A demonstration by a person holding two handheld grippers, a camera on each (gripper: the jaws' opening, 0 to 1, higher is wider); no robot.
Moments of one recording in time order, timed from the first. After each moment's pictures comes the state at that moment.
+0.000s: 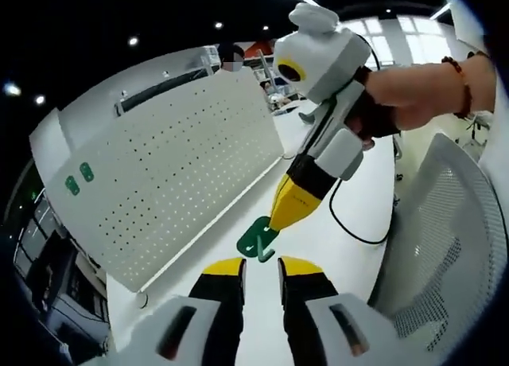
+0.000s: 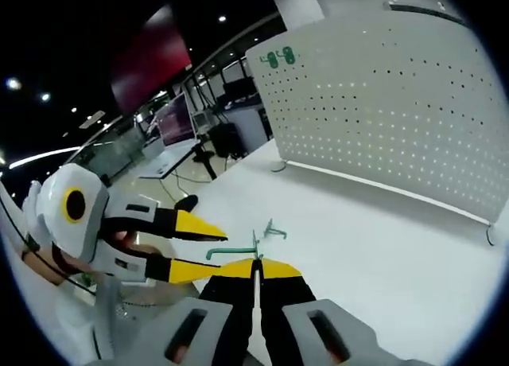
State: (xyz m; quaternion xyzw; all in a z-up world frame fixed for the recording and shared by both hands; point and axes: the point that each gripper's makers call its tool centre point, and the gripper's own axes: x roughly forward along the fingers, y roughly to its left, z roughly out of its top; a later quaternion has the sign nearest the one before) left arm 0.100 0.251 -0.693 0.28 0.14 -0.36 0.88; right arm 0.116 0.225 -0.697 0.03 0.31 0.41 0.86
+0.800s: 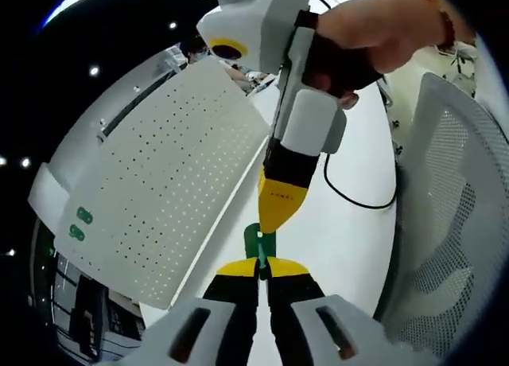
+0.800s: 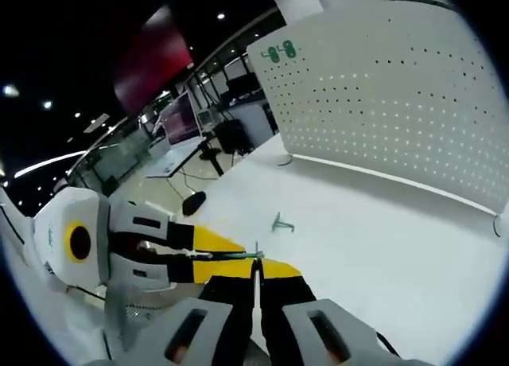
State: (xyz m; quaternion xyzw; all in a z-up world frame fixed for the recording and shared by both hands) left arm 0.101 0.242 -0.705 0.41 0.15 -0.35 0.83; right arm 0.105 0.228 -0.700 0.04 0.34 0.43 0.84
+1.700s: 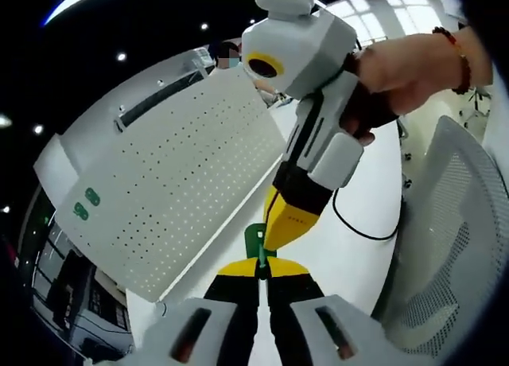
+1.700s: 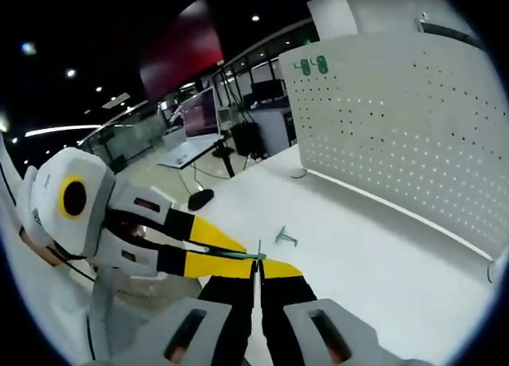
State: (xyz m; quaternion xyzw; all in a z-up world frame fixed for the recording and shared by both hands) left arm 0.101 0.240 -0.686 0.31 0.14 -0.34 0.88; right arm 0.108 0.235 -0.689 -0.01 0.28 0.47 0.84
